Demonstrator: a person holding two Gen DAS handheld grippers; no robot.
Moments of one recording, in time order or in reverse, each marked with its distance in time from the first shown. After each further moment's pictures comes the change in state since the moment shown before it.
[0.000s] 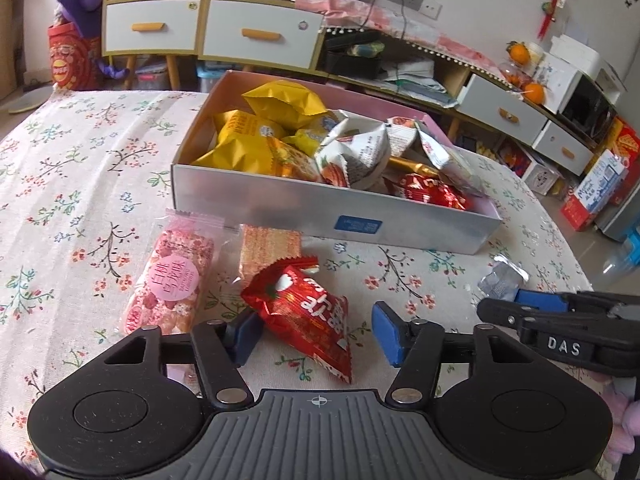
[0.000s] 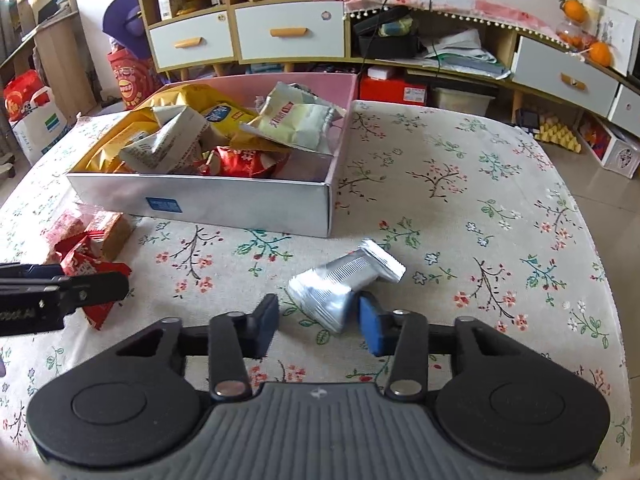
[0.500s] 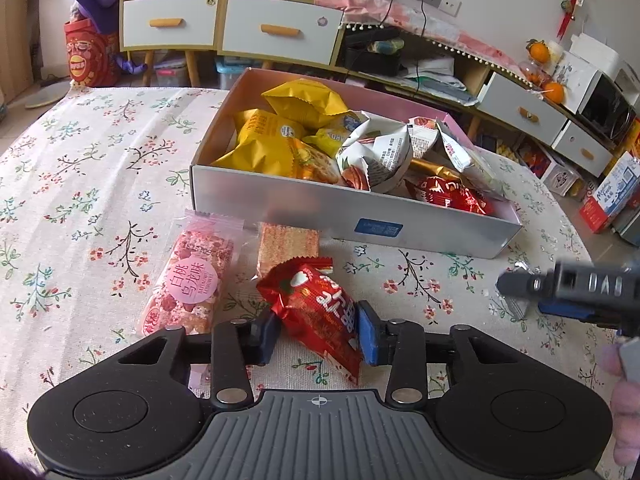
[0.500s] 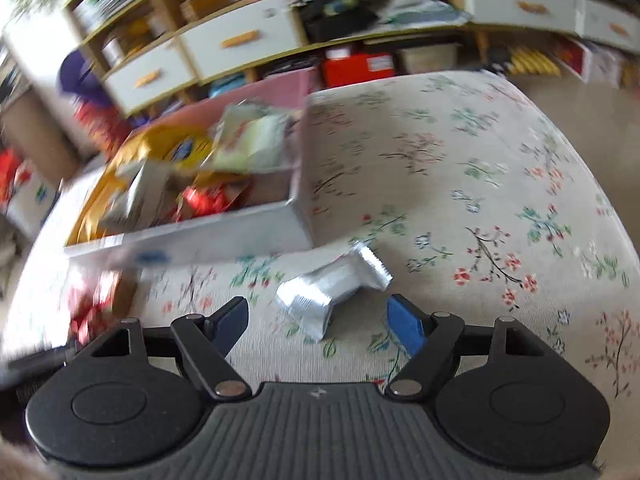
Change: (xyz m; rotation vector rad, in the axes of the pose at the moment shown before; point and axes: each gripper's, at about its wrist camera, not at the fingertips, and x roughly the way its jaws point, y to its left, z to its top) left arm 0.001 0.000 0.004 -0.012 0.017 0.060; right arm 0.003 -0.025 0.012 0.321 0.035 0.048
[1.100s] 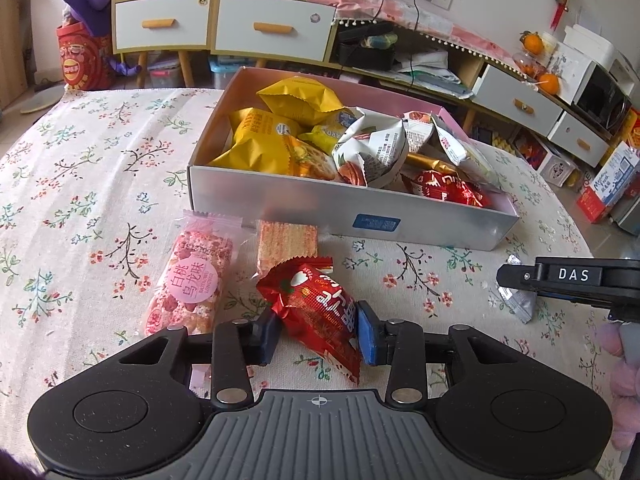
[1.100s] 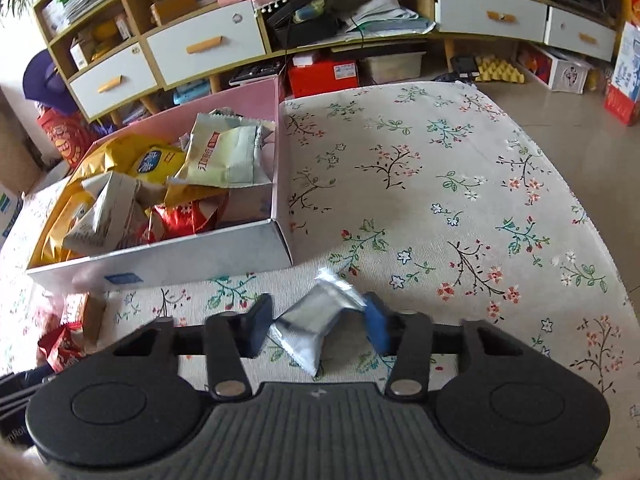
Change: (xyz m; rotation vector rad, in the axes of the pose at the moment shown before) left arm -0.002 0.001 0.000 0.029 0.014 -0.011; right arm 0.006 0.011 0.002 -0.029 -0.020 -0.137
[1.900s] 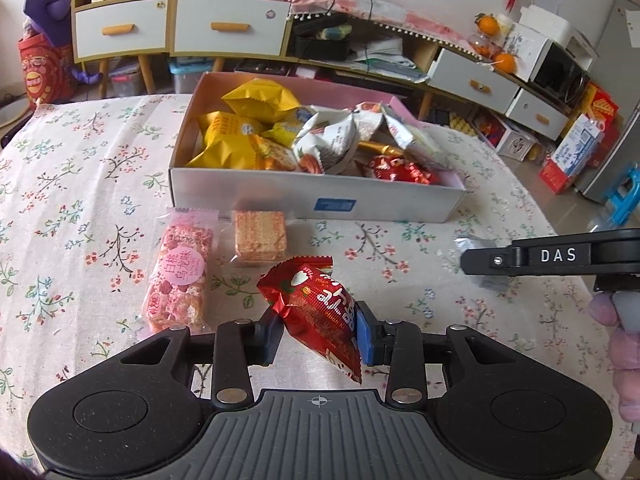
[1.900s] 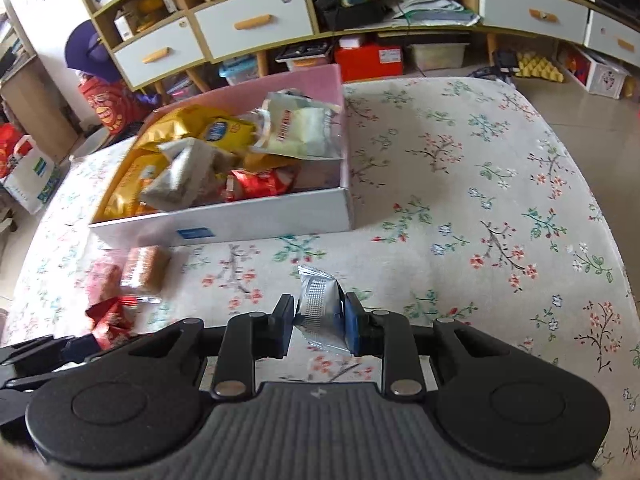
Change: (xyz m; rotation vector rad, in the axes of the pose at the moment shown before) left arm -0.031 -0.001 -0.004 0.082 0.029 -0.113; right arm -0.034 0.022 -0.007 -0.074 0.071 0.108
